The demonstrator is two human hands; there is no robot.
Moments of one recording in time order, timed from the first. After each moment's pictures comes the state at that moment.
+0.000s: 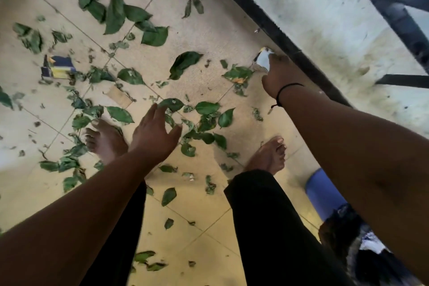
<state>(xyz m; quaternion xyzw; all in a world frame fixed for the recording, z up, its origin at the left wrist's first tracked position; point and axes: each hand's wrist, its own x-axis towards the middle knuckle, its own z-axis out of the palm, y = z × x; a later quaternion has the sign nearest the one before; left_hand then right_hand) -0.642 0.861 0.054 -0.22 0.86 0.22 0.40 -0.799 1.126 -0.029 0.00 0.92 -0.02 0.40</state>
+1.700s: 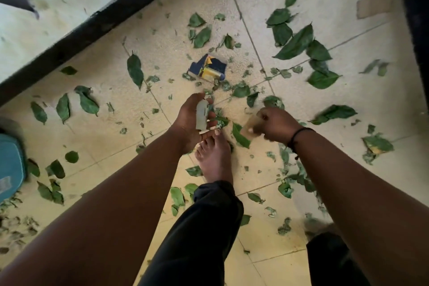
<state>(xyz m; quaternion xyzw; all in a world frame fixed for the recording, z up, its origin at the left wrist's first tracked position) -0.629 0.573 0.003 -0.63 0.25 0.70 0.22 -0.730 0.757 -0.034 -0.03 0.75 -0.20 0.63</state>
